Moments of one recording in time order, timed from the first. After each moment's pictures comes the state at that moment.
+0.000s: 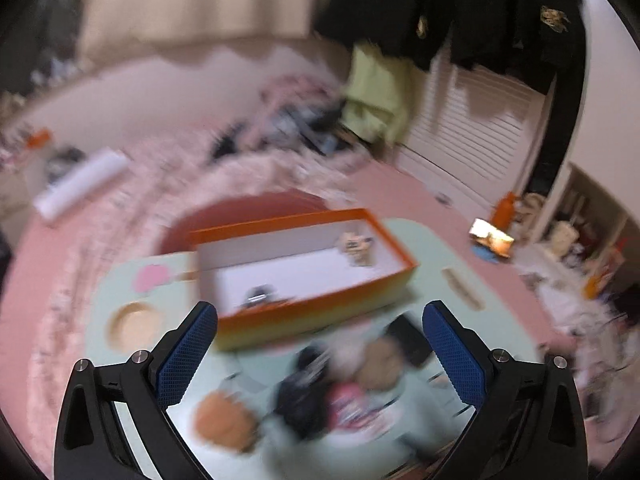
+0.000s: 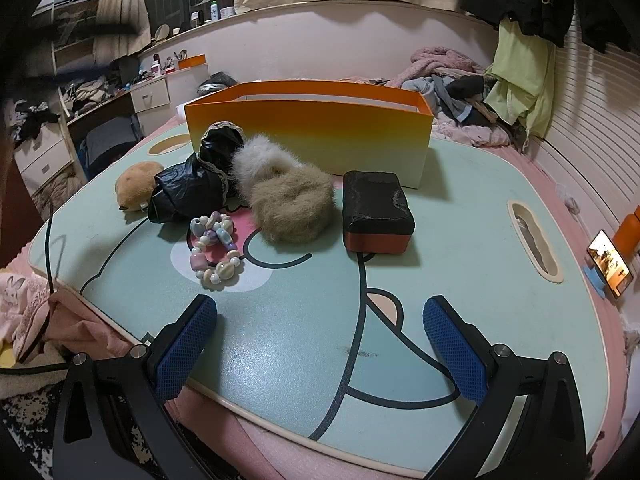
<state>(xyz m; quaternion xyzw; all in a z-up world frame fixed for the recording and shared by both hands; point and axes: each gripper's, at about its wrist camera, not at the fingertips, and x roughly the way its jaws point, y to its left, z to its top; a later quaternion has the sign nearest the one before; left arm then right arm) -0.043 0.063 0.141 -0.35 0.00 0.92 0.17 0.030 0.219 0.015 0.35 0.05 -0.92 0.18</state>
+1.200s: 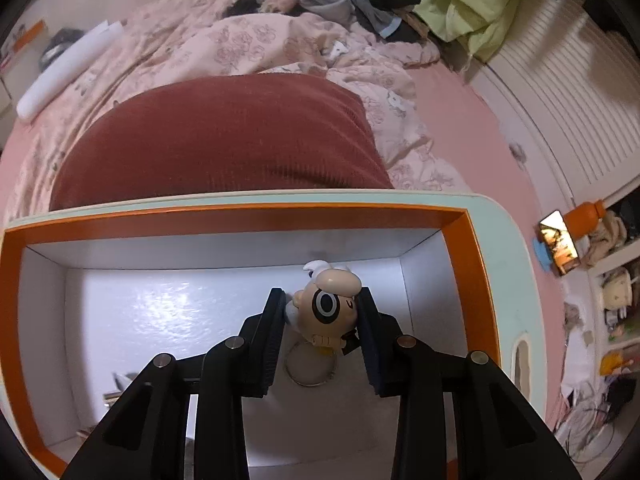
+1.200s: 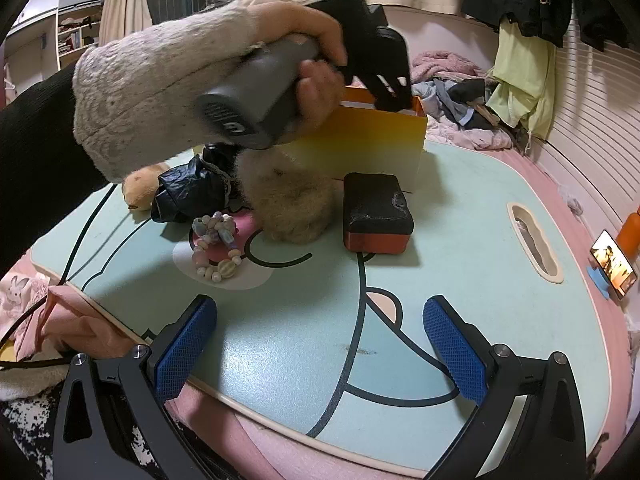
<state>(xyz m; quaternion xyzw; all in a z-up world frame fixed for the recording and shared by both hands) -0.232 0.134 0.034 -0.56 -0.07 0.83 0.07 0.034 0.221 0.013 0.34 0.05 -0.92 0.19</state>
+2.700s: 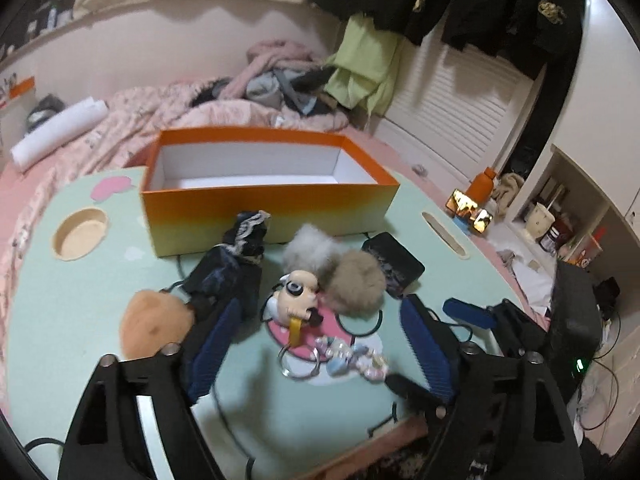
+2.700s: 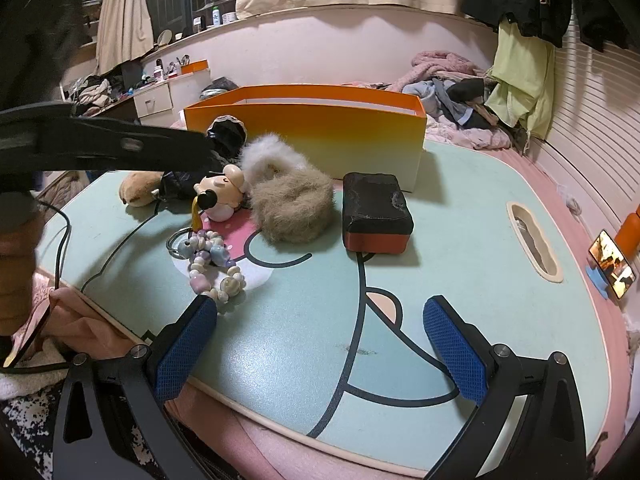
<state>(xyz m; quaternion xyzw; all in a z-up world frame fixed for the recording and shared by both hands) 0.021 0.045 0.067 -0.36 -0.04 0.91 0.19 0.033 0.217 0.013 0.34 0.05 -0.92 0.18</state>
